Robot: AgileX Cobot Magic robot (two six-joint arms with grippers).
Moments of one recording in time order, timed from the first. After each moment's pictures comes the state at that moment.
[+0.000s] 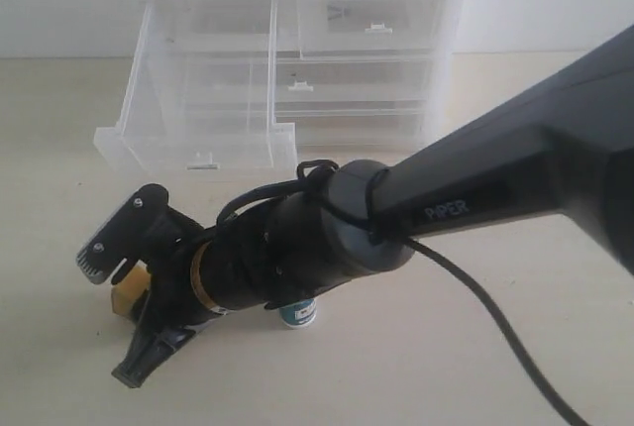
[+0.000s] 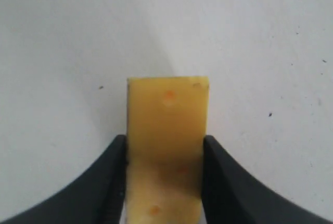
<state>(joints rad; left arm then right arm) 0.13 0.00 0.00 -0.05 0.13 0.06 1.01 2.12 -1.19 -1.12 -0.13 0.99</state>
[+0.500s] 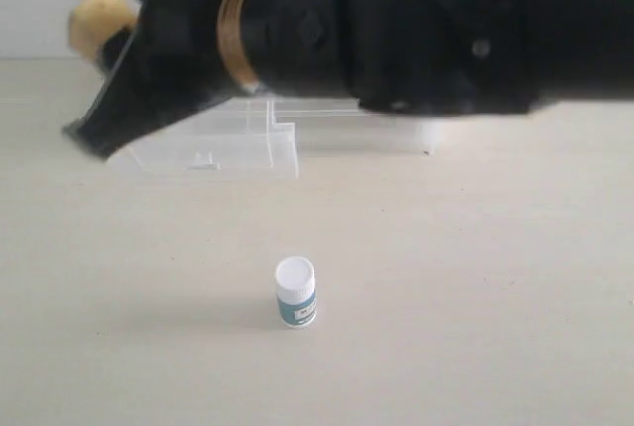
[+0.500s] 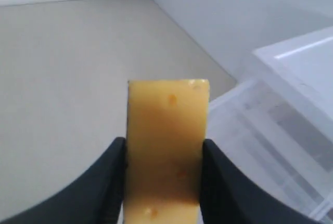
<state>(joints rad) 0.13 0.00 0.00 -0.05 0.13 0.06 0.96 1.61 -1.20 -1.18 0.09 1.00</state>
